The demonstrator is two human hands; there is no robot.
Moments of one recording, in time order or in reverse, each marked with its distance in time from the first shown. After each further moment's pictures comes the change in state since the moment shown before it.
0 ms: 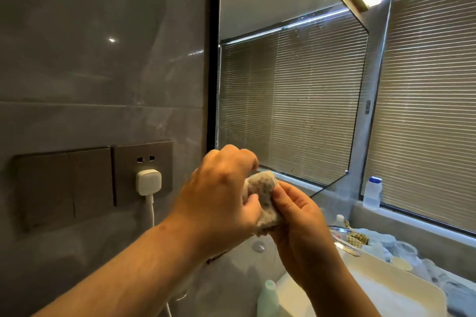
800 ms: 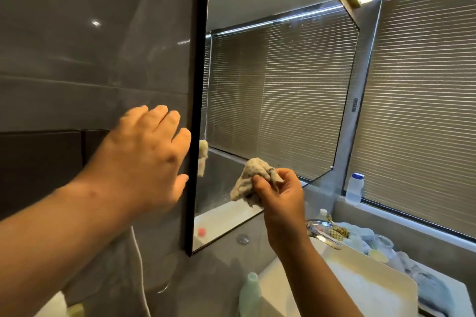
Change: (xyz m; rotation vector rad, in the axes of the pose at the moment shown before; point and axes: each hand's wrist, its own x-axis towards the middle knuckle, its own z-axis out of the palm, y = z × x) left_hand 0.006 -0.052 -0.037 0.861 -0.118 0.078; right_hand 0.044 0.036 -0.036 -0.365 0.273 -0.270
